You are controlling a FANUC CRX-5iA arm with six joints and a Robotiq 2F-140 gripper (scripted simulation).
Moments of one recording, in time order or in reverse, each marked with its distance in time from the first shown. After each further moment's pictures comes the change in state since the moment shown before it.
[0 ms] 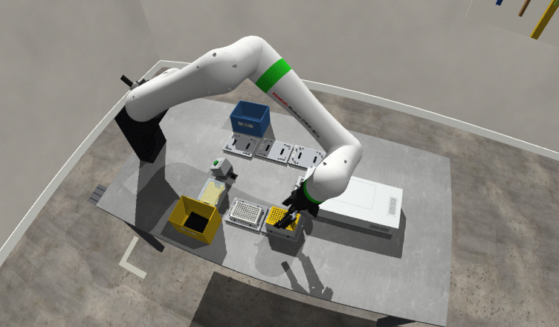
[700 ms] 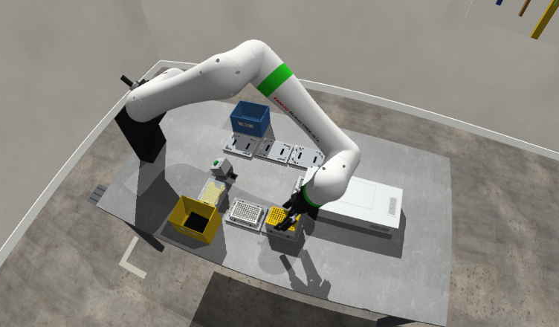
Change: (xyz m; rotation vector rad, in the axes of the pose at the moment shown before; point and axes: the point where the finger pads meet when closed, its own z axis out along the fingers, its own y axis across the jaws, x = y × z) arm 0.010 0.000 0.021 0.000 0.000 0.000
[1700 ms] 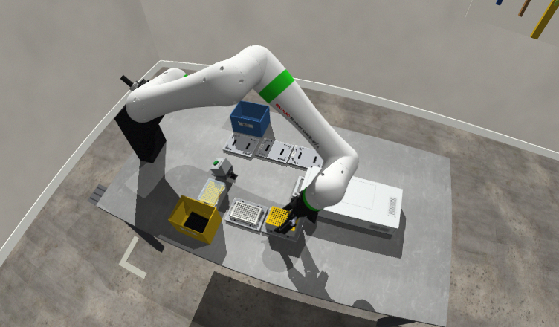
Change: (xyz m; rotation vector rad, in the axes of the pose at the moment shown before) arm 0.013 0.000 0.027 0.000 0.000 0.000
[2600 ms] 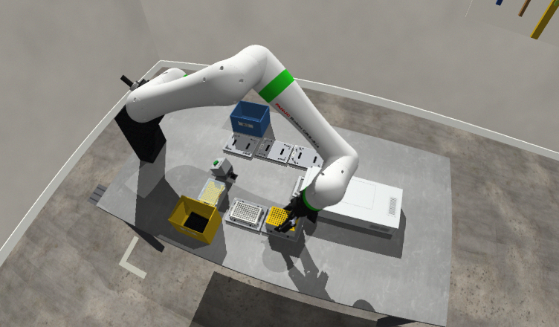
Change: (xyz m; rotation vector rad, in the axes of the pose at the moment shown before) arm 0.000 0.000 -0.001 0.000 0.000 0.000
